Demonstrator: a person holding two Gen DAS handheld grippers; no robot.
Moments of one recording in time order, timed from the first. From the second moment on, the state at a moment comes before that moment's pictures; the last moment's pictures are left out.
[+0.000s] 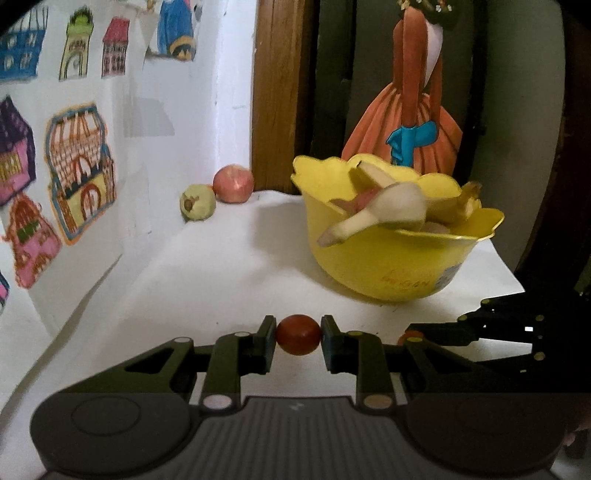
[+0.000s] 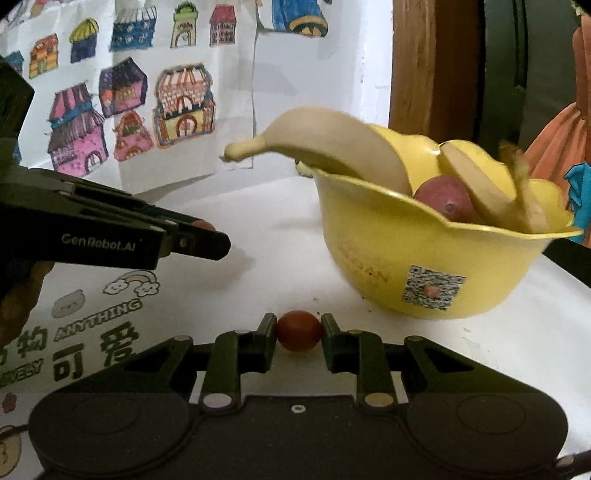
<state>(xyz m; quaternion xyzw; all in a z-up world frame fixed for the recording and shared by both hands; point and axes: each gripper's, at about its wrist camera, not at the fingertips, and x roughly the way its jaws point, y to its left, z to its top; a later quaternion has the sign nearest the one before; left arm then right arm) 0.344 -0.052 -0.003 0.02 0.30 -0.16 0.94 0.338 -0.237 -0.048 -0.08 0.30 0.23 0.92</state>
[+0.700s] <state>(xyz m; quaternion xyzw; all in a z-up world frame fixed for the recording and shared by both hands) 0.300 -0.068 0.047 0.02 0.23 -0.17 0.96 0.283 -0.274 -0.001 -0.05 0.24 0.23 0.94</state>
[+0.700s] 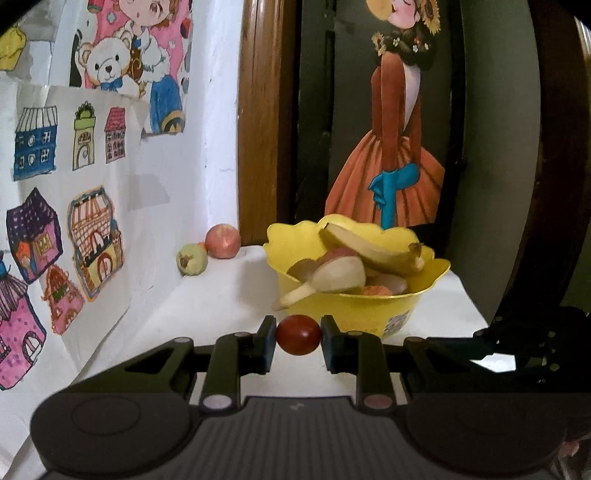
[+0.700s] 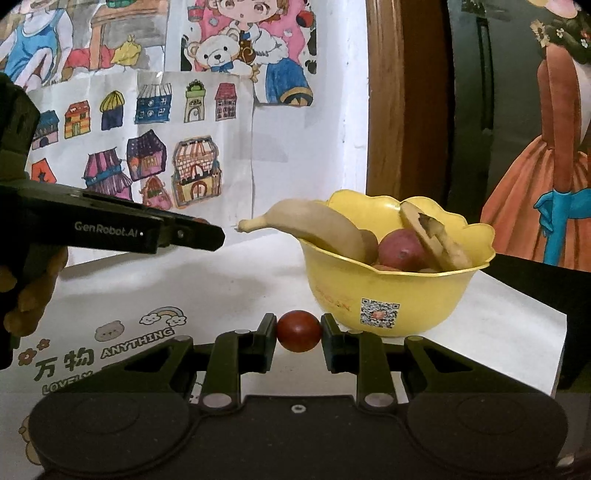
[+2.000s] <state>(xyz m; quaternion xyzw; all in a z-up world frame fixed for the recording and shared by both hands) 0.392 -0.134 0.046 -0.03 0.17 -0.16 0.97 0.333 -0.300 -0.006 0.03 0.14 0.14 0.98</state>
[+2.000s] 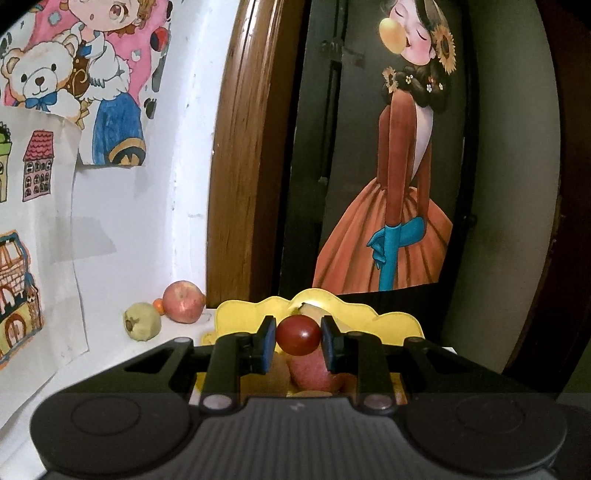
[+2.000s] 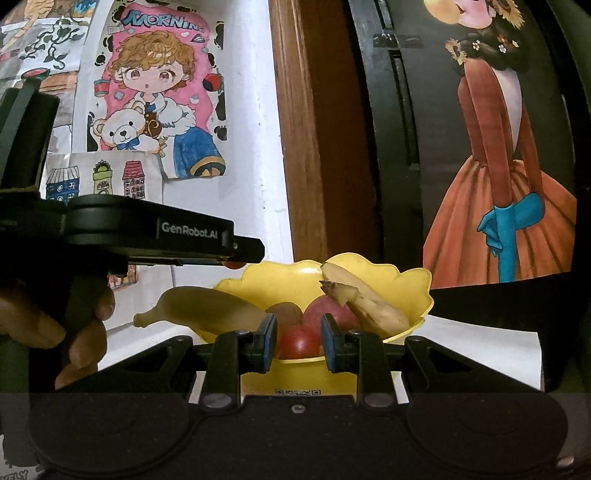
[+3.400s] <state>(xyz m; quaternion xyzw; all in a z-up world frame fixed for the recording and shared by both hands) 0.387 -0.119 0.046 -0.06 0.16 -0.11 0.98 0.328 -0.296 -0.003 0.03 0.13 0.14 0.98</state>
